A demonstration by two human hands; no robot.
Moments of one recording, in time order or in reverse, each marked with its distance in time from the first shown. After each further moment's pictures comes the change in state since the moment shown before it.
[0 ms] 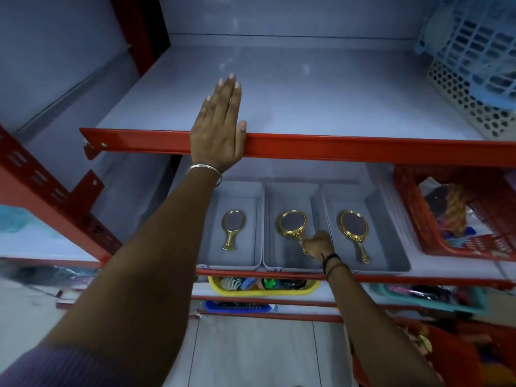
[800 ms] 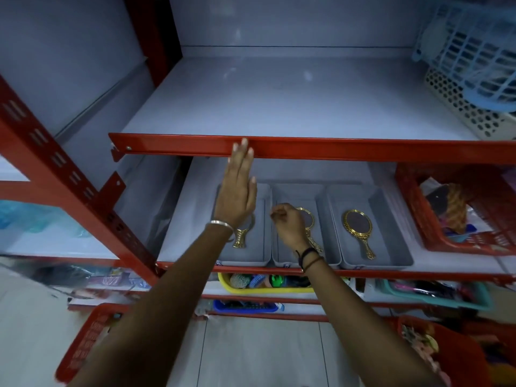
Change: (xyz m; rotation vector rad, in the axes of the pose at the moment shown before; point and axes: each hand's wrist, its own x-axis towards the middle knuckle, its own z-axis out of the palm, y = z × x) left_hand -0.095 0.020 0.003 -0.545 -0.060 -0.106; right_hand -0.065 -0.076 0.044 0.285 0.069 -0.500
